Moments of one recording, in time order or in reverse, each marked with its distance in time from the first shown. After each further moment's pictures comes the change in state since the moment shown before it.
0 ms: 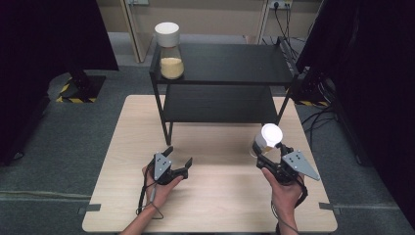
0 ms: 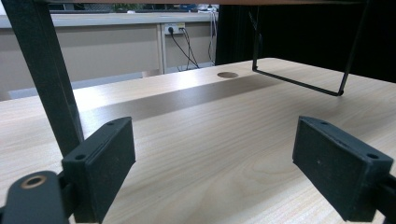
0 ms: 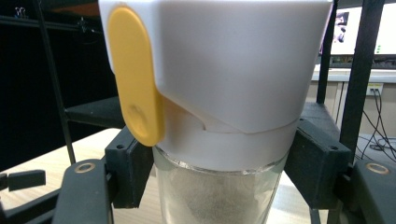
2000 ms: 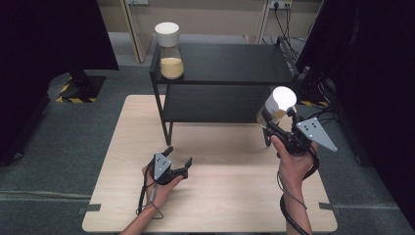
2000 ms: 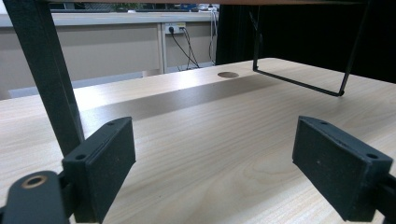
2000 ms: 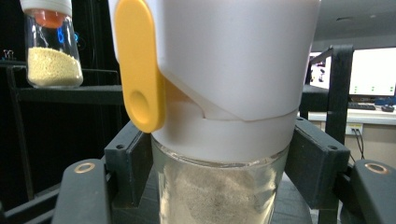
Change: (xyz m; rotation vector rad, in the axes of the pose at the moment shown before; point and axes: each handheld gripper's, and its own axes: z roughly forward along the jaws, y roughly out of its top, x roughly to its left) left arm 0.000 0.000 0.000 0.001 0.001 -0.003; right arm -0.009 0.072 0.031 -0.121 -0.043 -0.017
